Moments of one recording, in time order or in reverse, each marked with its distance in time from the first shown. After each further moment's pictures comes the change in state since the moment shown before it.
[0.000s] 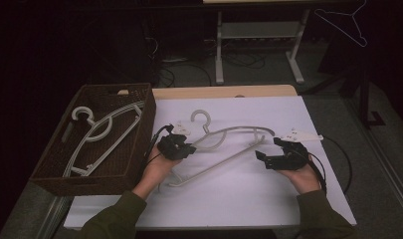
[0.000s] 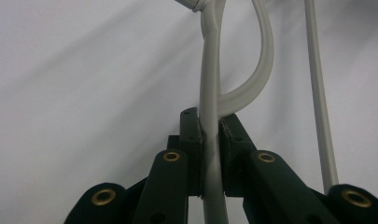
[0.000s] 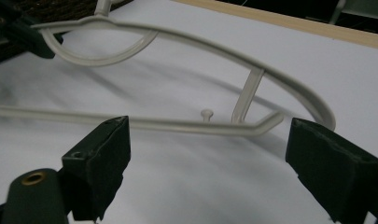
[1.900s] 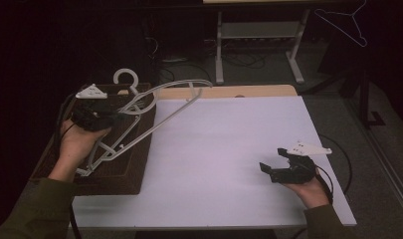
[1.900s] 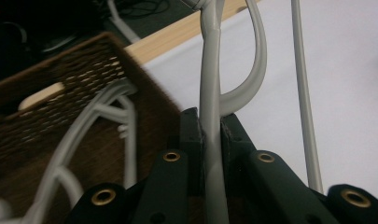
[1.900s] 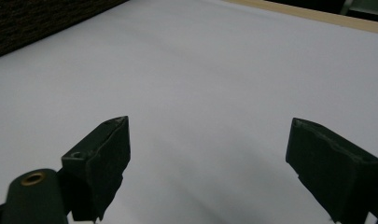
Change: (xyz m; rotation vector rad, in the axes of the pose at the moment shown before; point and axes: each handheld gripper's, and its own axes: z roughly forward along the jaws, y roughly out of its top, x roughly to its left) left arm 0.106 -0.012 -0.187 -0.099 0.235 -0.106; right arm 0.012 -0.021 -0.023 -0.001 0.019 -0.010
